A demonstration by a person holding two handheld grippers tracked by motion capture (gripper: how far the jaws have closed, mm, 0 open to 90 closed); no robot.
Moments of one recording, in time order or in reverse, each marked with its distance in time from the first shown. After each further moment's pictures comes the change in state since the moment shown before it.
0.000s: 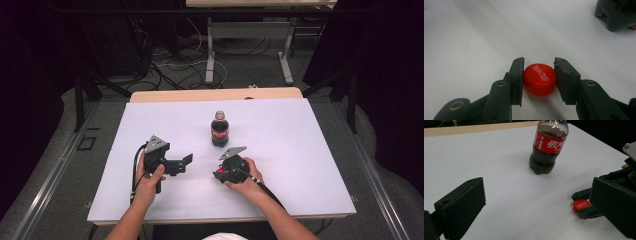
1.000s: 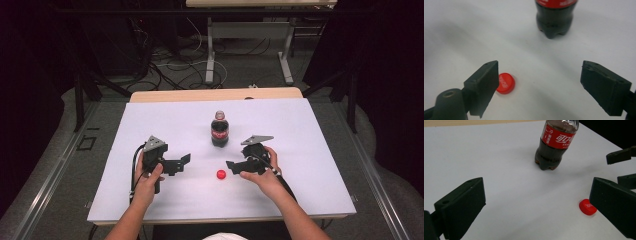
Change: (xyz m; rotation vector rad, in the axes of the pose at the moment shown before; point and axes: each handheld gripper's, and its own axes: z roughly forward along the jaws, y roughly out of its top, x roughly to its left) left arm 0.009 -0.005 0.004 0.017 0.013 -0.043; right arm -0.033 0.005 -0.062 -0.091 -0.128 0.189
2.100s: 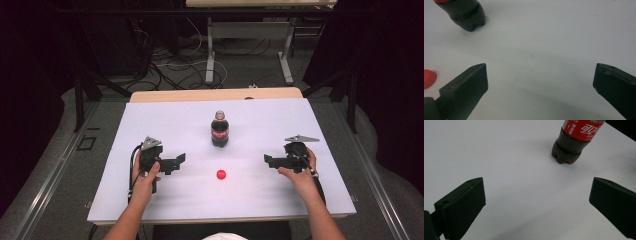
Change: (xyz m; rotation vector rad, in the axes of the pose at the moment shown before) left arm 0.019 -0.009 0.006 0.048 0.043 -0.056; right arm -0.093 -0.046 -0.040 -0.068 -0.186 0.228
